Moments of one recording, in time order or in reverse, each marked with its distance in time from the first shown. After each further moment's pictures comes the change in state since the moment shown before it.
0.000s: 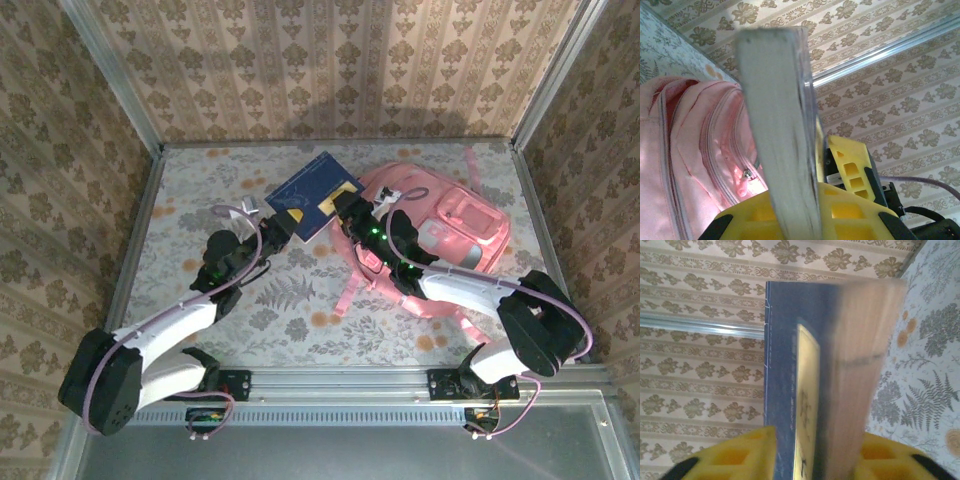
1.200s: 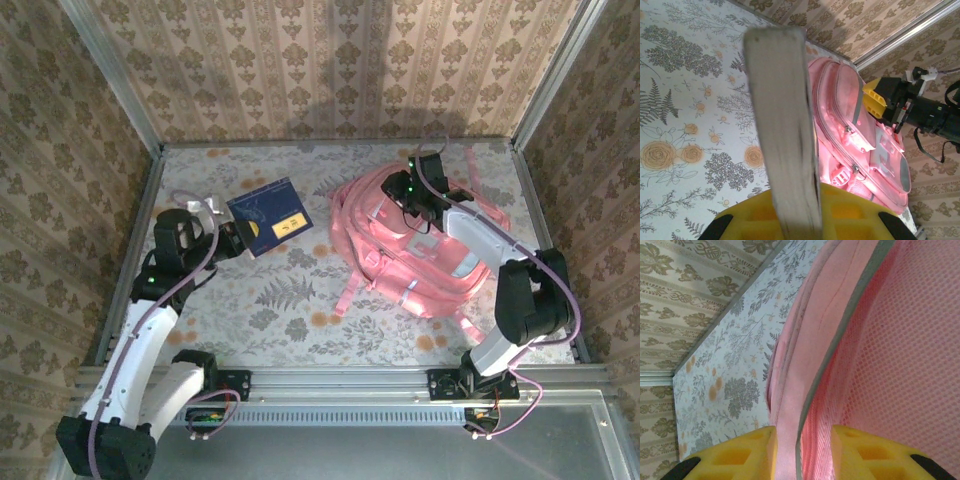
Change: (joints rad) left arm 0.361 -0.269 0.308 -1.080 0.264 0.585; right arm -0.415 0.172 0.453 -0.965 -0.159 -0.458
